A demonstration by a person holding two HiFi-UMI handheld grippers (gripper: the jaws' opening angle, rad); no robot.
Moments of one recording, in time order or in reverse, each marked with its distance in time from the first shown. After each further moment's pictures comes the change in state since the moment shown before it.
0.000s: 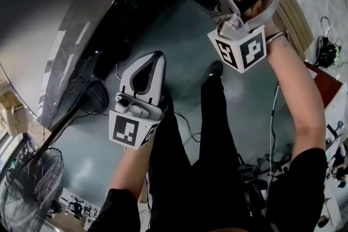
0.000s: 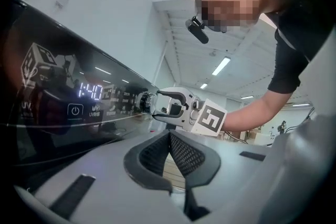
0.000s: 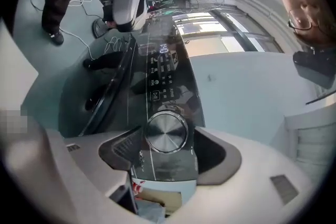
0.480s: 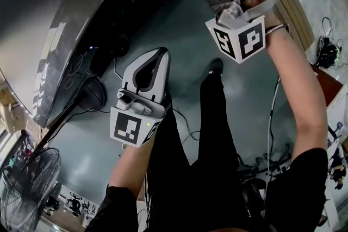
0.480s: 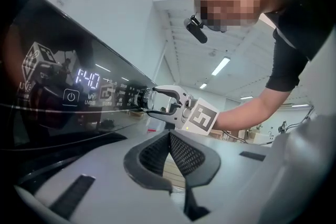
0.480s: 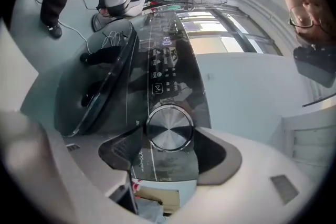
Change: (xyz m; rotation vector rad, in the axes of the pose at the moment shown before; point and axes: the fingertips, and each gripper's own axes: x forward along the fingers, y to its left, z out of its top) left arm 0.008 -0.005 -0.017 -0.004 0.004 -0.009; right arm 0.013 0.008 -0.014 -0.020 0.027 -0.032
